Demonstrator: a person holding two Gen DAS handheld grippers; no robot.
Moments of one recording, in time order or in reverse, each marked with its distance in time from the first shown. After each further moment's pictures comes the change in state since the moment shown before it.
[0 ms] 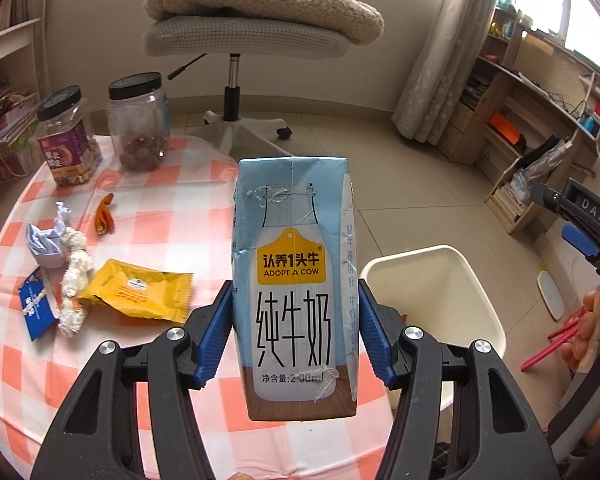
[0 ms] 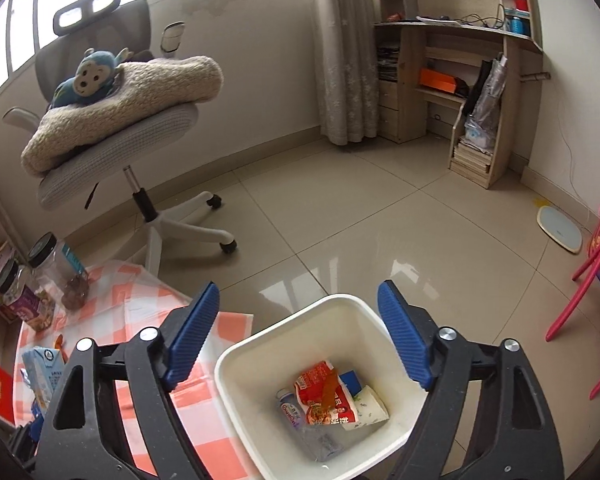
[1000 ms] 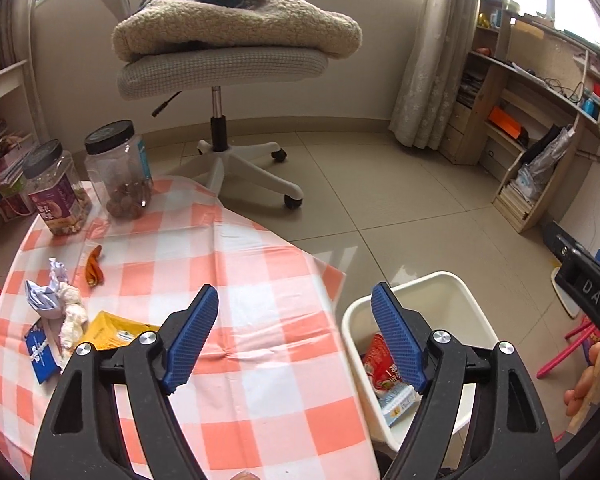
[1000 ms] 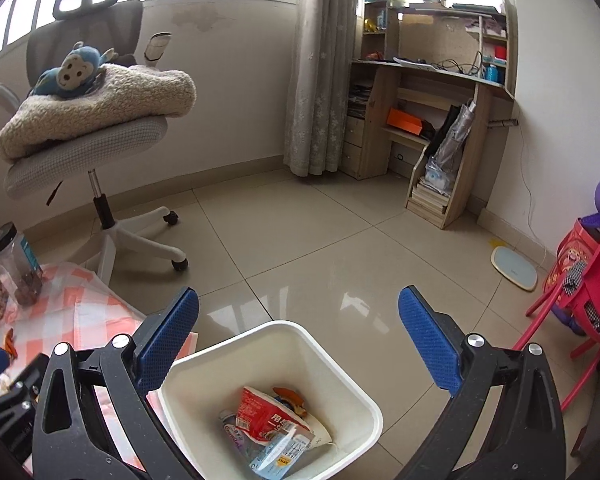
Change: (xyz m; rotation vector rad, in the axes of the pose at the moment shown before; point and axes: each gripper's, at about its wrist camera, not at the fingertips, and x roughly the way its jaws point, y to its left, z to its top) left arm 0.010 -0.035 0.041 0.076 -0.069 0.083; right arm -0.012 0.018 -0.010 -0.174 -0.103 -0.134
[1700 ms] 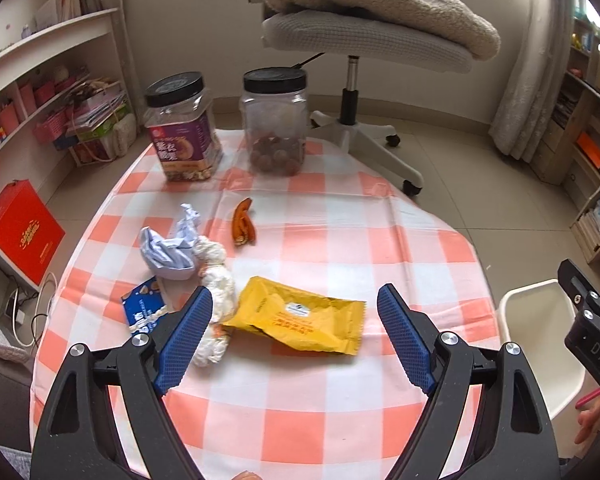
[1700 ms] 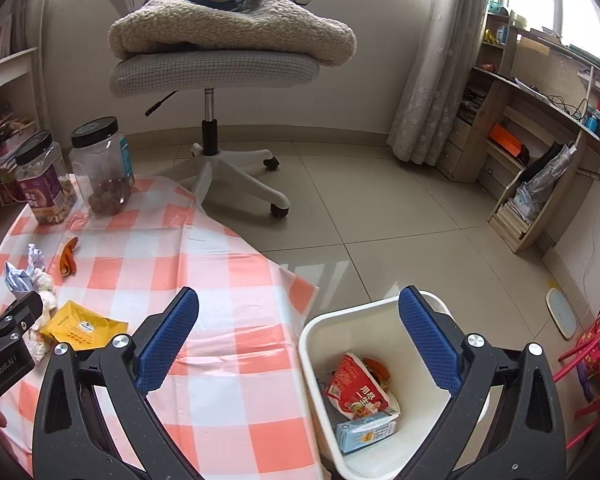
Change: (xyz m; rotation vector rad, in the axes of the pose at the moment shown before) left arm -0.004 0.164 -0.031 -0.173 0.096 0.270; right arm -0.016 0.161 -0.034 -0.255 0.120 0.232
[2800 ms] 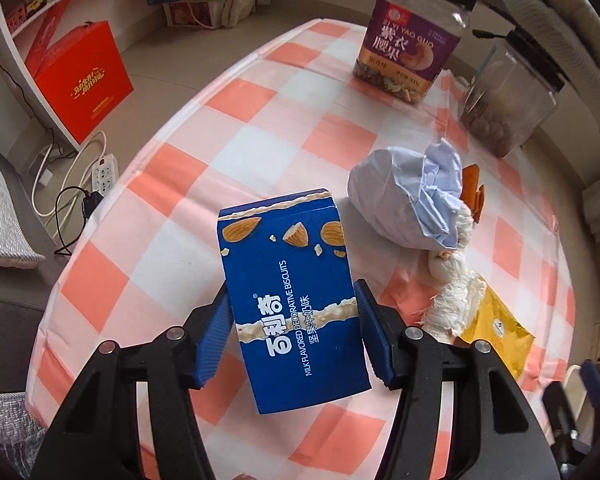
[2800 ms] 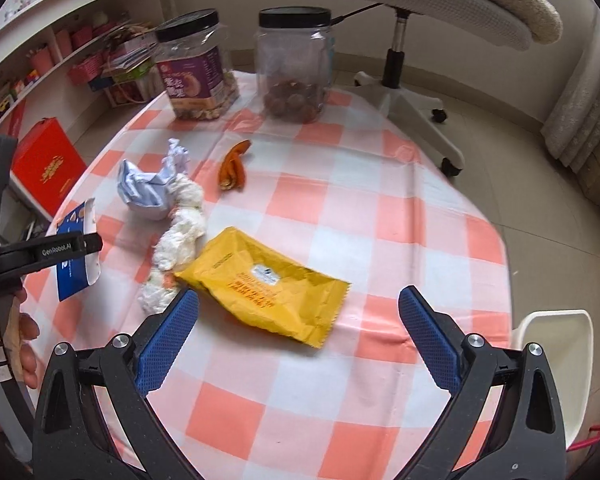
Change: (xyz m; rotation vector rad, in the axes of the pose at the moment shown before) left arm 0.068 0.191 -0.023 -0.416 0.288 0.105; right arm 0.038 0.173 -0.023 -0.275 0.285 0.469
